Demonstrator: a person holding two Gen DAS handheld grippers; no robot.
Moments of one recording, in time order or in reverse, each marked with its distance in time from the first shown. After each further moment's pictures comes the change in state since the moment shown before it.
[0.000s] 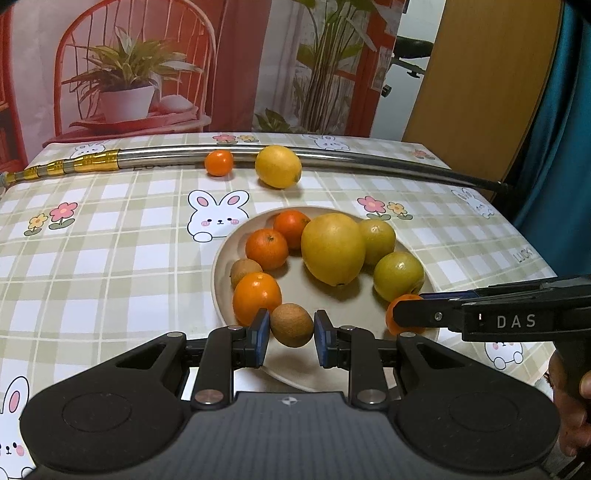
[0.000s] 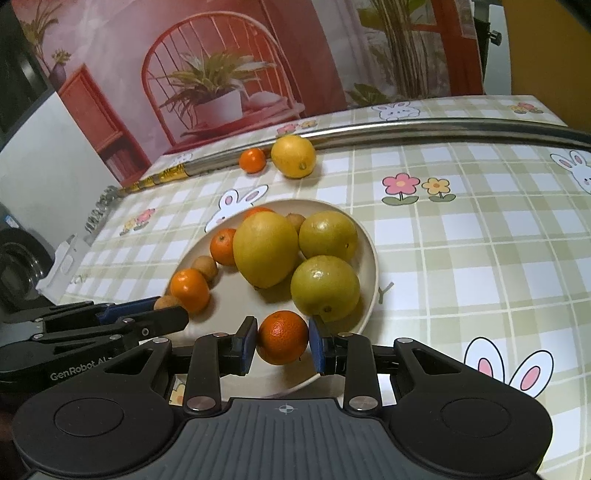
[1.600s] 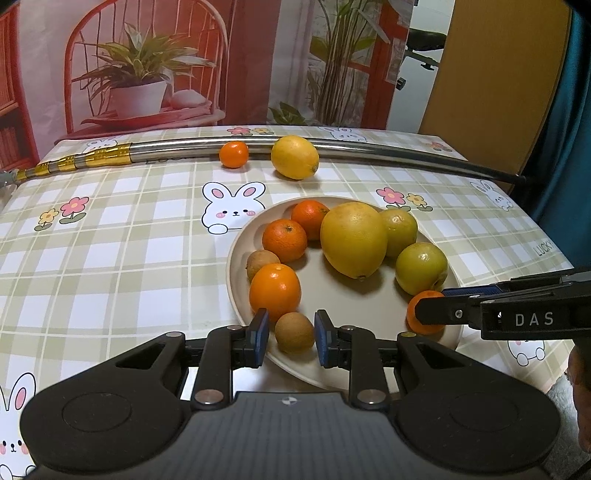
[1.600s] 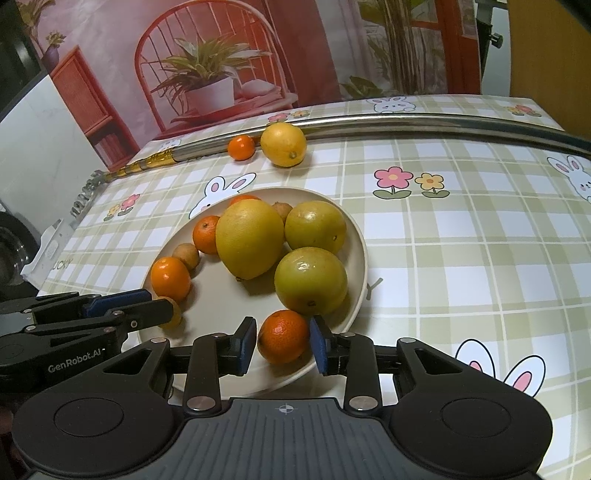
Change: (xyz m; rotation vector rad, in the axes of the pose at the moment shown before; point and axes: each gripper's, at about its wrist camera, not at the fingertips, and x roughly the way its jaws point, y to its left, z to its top) left arm 0.007 0.000 -0.003 0.000 0.016 0.058; right arm 0.011 -0.006 -0.001 -0.034 0.031 -0.040
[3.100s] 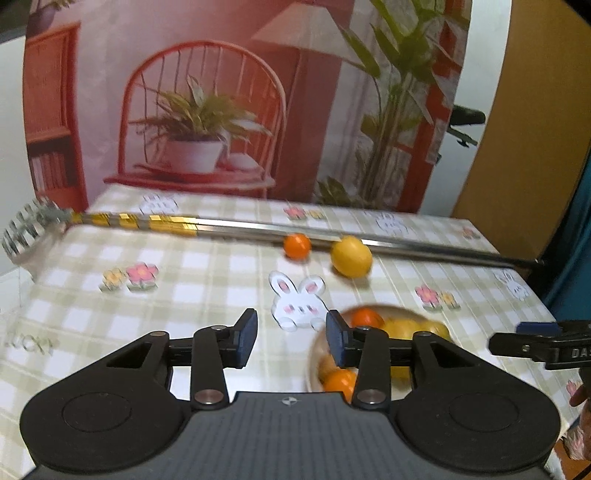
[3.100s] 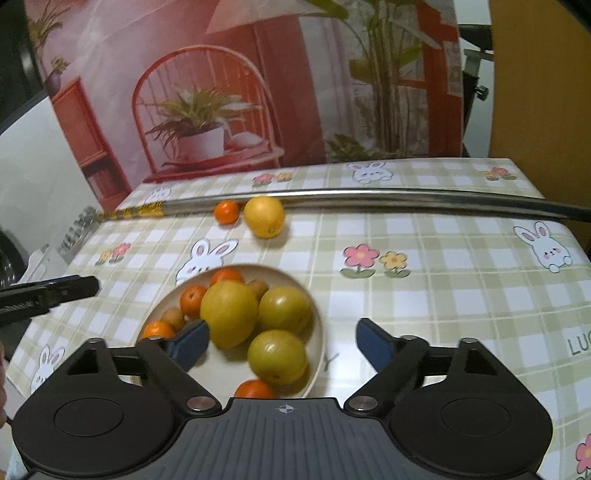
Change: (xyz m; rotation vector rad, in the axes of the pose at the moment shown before) left arm -0.056 0.048 0.055 -0.111 -0.180 0.079; right arm -0.043 -0.010 0.039 -0.036 -0.134 -0.062
